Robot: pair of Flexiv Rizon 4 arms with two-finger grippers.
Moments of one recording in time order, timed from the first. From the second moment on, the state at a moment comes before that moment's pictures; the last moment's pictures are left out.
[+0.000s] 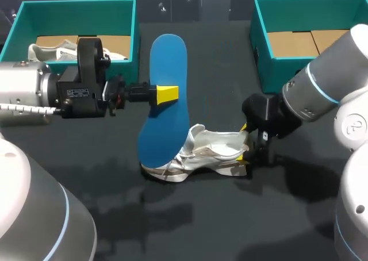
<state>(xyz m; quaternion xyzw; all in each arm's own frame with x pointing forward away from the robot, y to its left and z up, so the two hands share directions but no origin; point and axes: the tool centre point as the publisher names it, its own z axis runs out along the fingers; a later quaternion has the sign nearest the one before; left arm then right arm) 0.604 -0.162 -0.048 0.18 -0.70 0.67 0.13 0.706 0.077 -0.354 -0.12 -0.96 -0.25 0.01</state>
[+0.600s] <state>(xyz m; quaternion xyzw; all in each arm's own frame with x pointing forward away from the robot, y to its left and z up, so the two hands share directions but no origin) 0.604 -0.162 -0.048 0.18 -0.70 0.67 0.13 0.713 0.075 -0.329 -0.10 -0.99 -0.10 0.04</state>
